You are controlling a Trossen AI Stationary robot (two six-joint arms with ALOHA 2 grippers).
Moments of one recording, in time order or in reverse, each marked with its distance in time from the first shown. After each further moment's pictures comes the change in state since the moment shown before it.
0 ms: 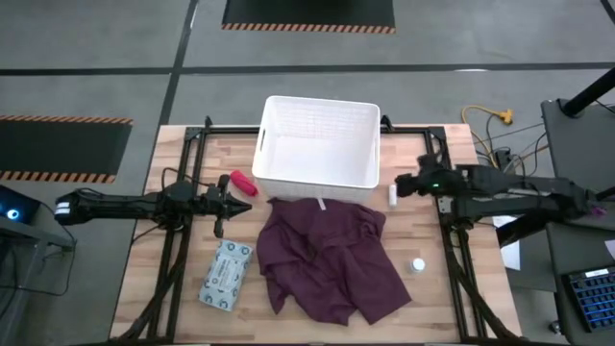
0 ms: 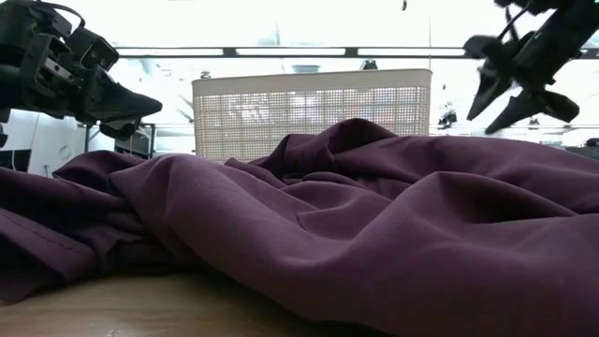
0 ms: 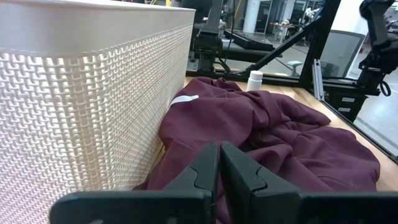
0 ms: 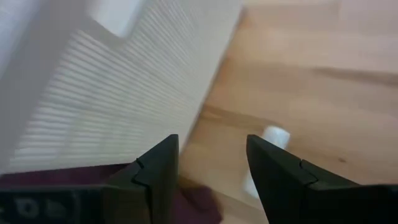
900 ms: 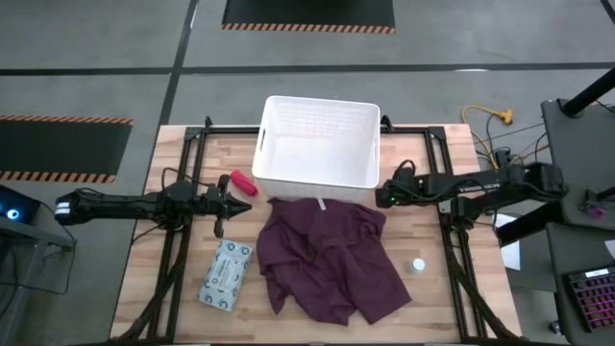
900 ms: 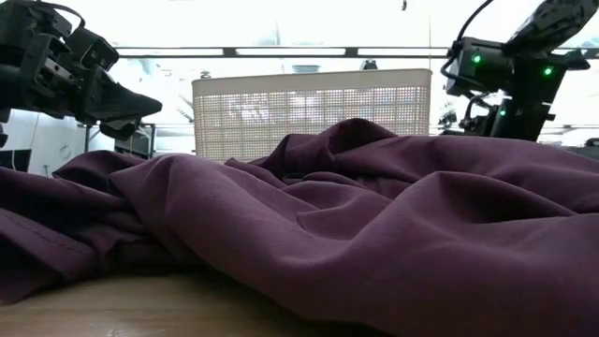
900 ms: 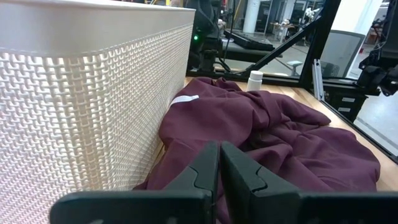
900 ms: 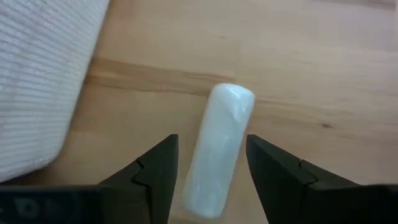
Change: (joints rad) left arm 0.000 0.000 0.000 0.000 0.000 0.000; right arm 0.000 0.501 -0.105 0.172 0.029 0.143
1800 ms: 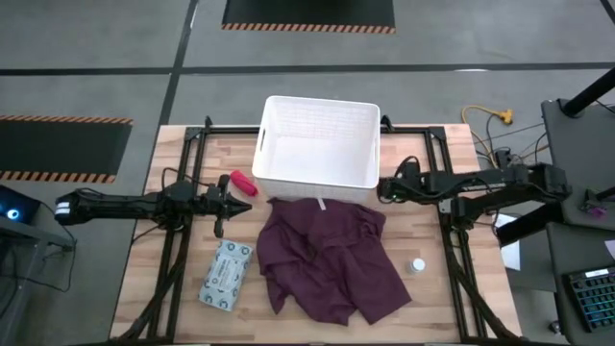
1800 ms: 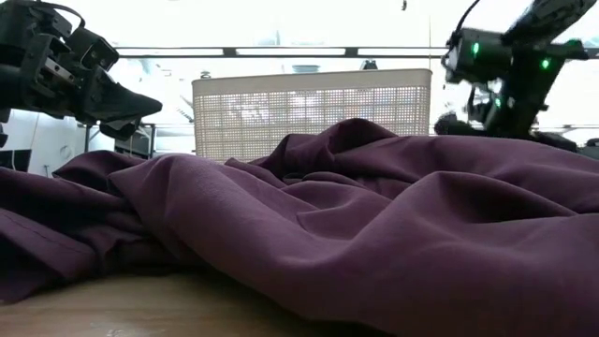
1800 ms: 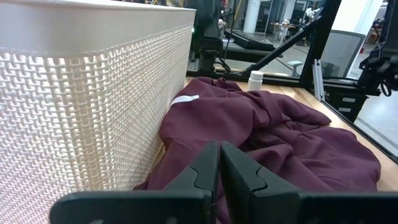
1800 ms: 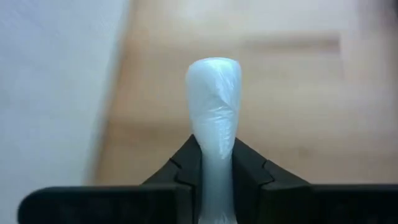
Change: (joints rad) left arm 0.000 0.000 0.000 0.000 -0.001 0.000; right arm 0.000 -0.054 0.053 -0.068 0.169 0.140
